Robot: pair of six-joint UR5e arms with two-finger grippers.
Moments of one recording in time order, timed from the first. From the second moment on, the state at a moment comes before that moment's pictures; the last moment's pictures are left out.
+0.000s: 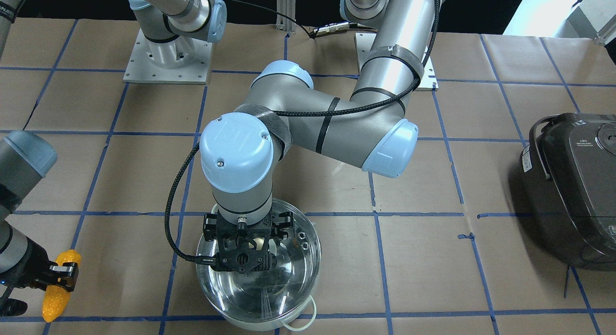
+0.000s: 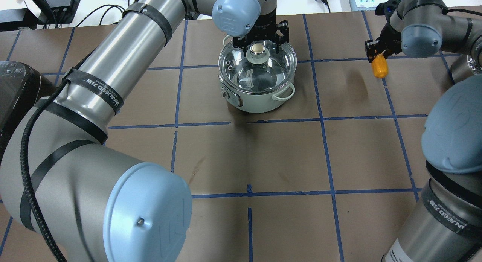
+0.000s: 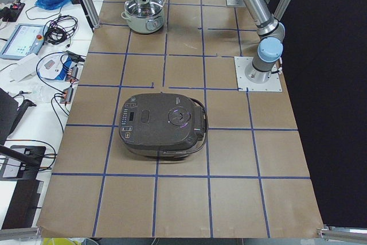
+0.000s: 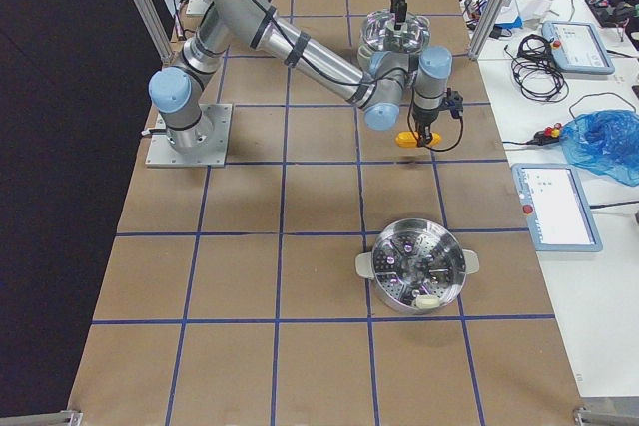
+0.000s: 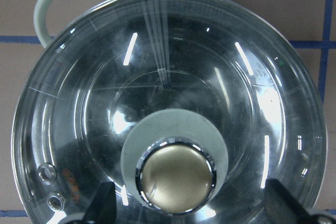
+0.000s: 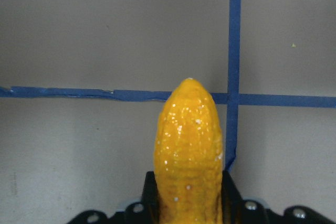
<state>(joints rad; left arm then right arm) -1.96 -2.32 -0.90 -1.45 1.57 -0.42 1.30 -0.96 1.42 -2.17 -1.53 -0.32</state>
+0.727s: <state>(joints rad) -1.96 -2.31 -0.90 -1.45 1.57 -0.42 1.48 -1.02 1.31 -2.09 -1.50 -0.20</state>
